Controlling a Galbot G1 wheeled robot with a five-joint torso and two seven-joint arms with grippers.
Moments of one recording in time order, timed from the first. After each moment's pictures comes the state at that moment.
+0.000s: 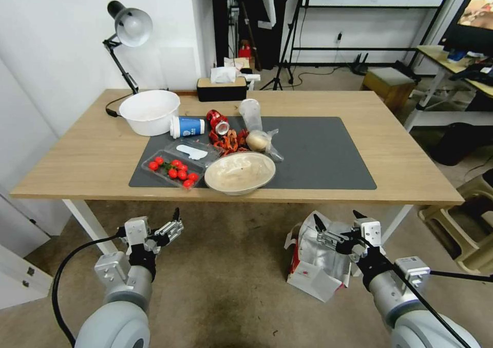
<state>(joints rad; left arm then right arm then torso) 1.67 -1.25 -0.45 -2.33 -0.52 0.31 -0.46 -1.74 1.34 0.59 2.39 0.22 -0.41 -0.02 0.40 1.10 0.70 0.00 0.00</state>
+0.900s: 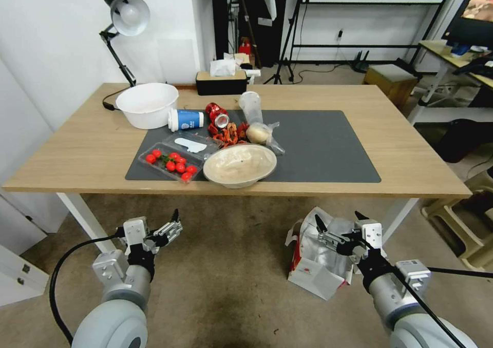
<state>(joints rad) 1.67 -1.25 -0.45 -2.33 -0.54 0.34 -0.47 -1.75 1.36 0.59 2.39 0.20 -0.40 -0.02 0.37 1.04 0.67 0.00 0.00</state>
